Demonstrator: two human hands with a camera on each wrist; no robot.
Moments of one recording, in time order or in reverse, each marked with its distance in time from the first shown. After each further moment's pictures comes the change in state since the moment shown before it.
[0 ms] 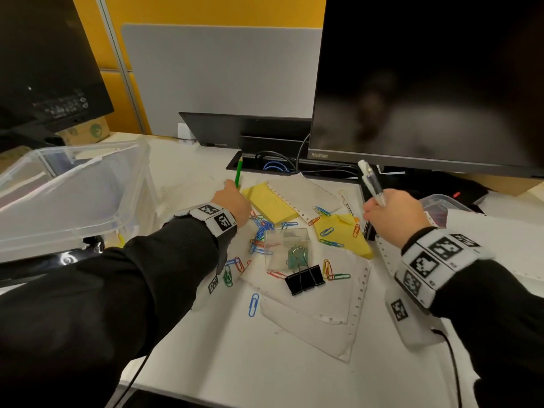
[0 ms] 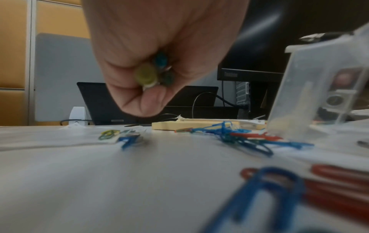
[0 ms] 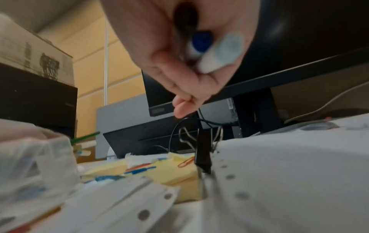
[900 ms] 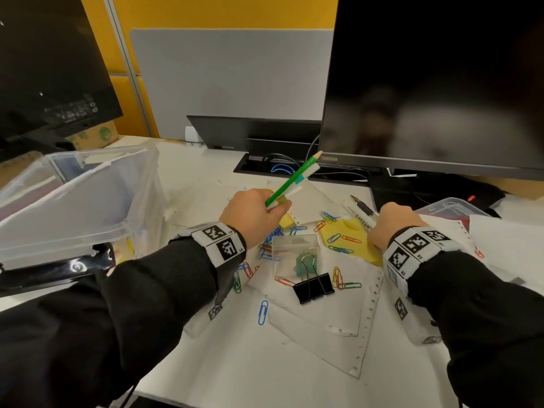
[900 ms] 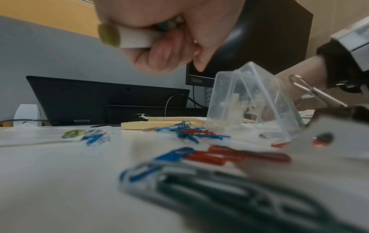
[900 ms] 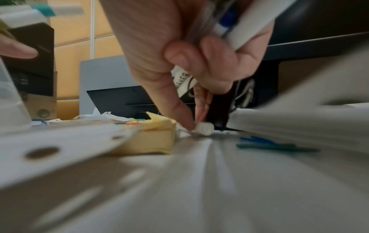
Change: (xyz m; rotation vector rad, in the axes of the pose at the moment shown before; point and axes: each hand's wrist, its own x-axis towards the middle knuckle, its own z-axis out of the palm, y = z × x) left_hand -0.021 -0.006 0.000 -0.118 0.071 0.441; right_hand 0.008 -0.009 0.017 -0.439 -0.118 0.035
